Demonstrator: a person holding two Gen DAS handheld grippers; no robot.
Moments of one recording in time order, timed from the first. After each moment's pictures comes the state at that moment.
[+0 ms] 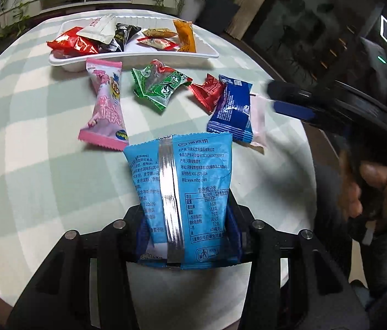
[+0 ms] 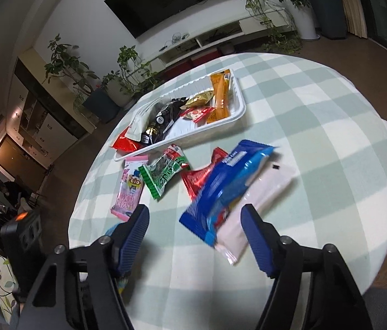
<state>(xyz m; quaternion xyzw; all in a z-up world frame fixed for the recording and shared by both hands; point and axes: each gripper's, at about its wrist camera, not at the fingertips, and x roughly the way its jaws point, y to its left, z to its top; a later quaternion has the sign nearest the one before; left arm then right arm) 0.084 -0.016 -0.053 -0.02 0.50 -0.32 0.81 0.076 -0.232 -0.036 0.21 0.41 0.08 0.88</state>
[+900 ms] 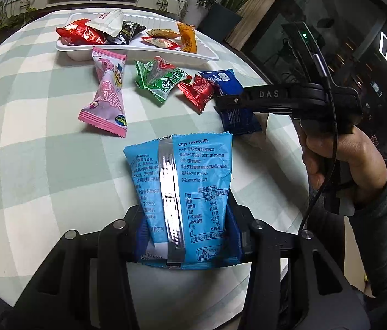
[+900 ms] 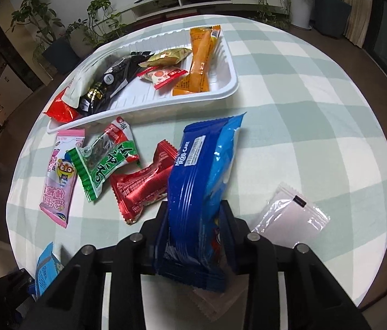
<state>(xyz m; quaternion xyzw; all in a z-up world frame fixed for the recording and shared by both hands) 0.069 -0.007 -0.059 -0.06 0.49 -0.32 0.81 0.147 -0.219 -0.076 0.09 0.53 0.00 0.84</state>
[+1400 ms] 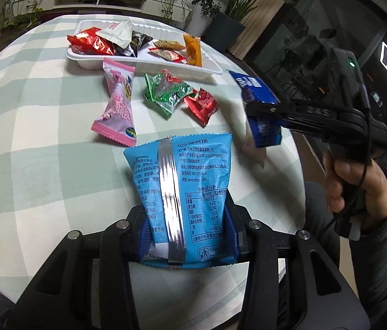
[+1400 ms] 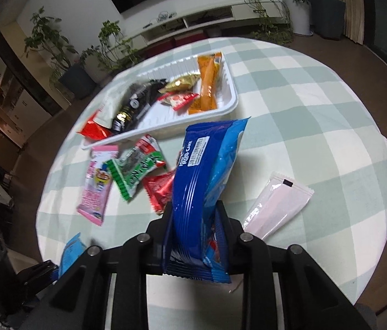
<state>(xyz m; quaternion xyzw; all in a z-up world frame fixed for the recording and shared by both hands) 0.070 0.007 -0.047 -0.08 0.47 -0.32 0.82 0.105 -0.226 -0.043 0.16 0.46 0.04 0.87</state>
